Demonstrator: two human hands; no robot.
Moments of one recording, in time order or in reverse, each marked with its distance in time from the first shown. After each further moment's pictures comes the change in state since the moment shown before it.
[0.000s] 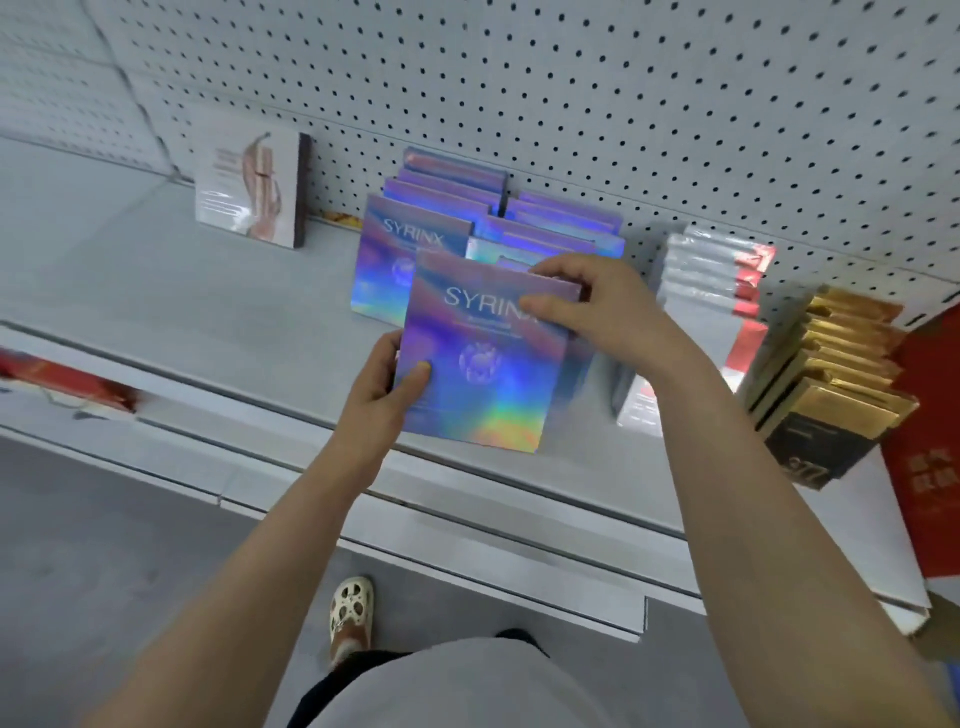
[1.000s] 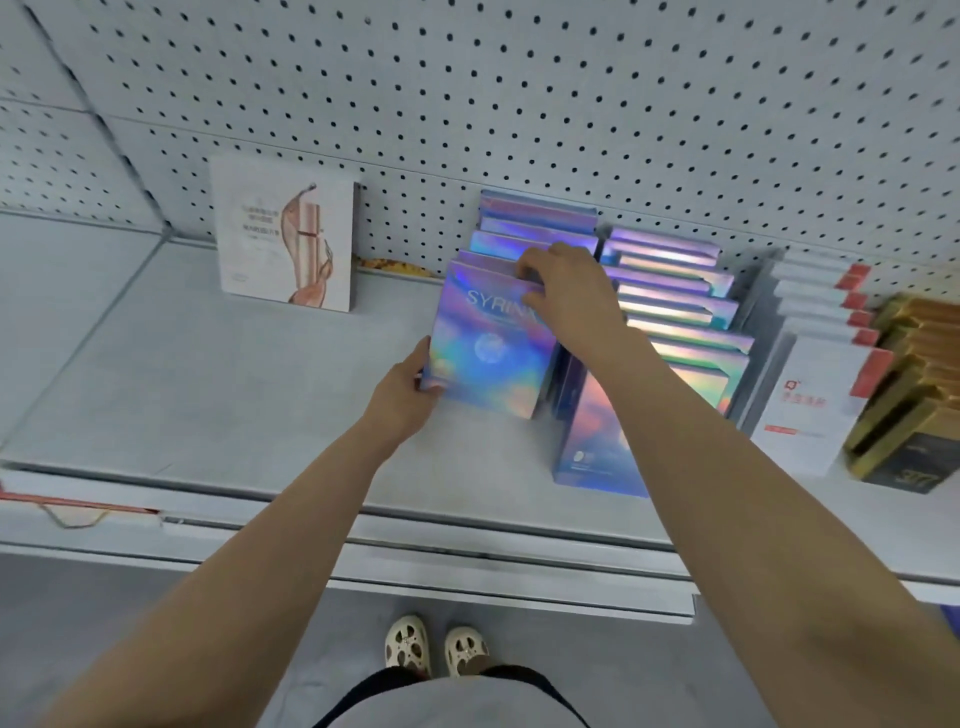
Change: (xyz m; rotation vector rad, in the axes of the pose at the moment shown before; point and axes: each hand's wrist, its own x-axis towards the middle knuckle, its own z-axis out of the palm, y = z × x) left_hand 0.176 -0.041 -0.155 0.509 -0.254 -0.200; right_hand 0.171 -0.034 0.137 -0.716 0.141 0.124
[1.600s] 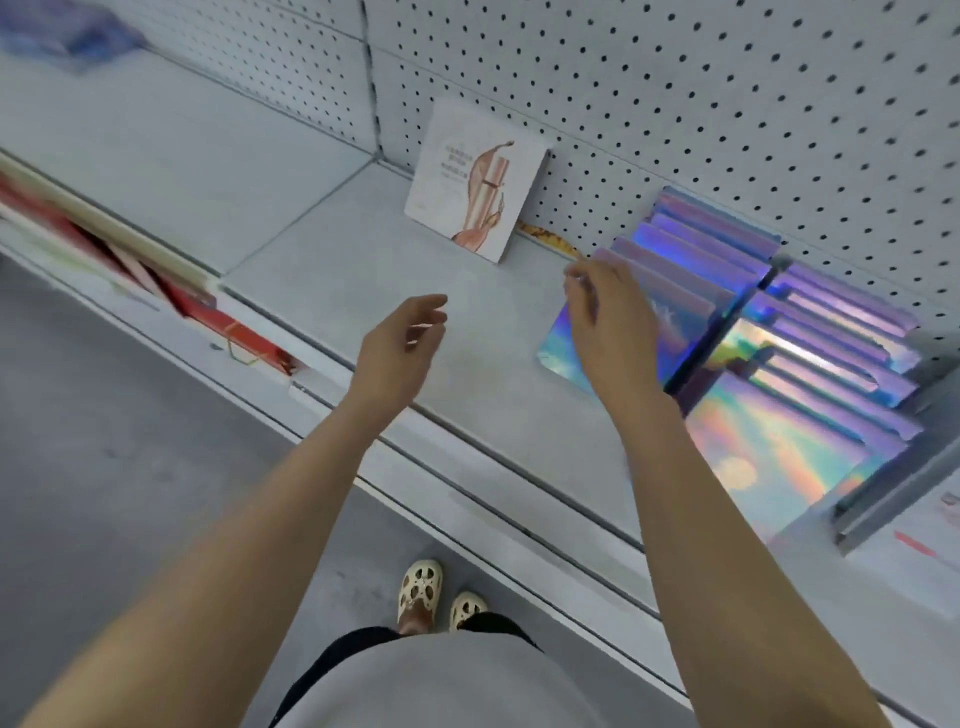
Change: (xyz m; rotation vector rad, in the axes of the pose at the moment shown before) left_hand -0.120 -0.011 -0.065 -0.021 0.584 0.019; right_hand -0.050 -0.085 0.040 0.447 0.146 -0.210
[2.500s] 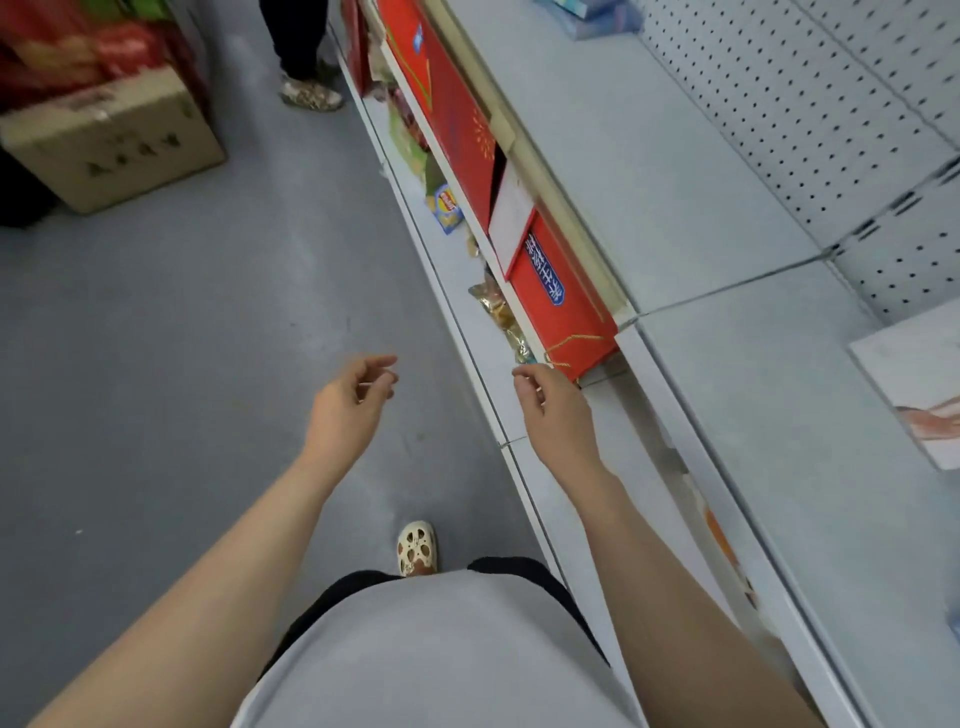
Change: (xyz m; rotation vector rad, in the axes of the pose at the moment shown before) left_hand -0.128 -0.246 -0.336 -0.104 0.623 -0.532; right_hand -0.091 -0.308 0.321 0.270 -0.781 -0.237
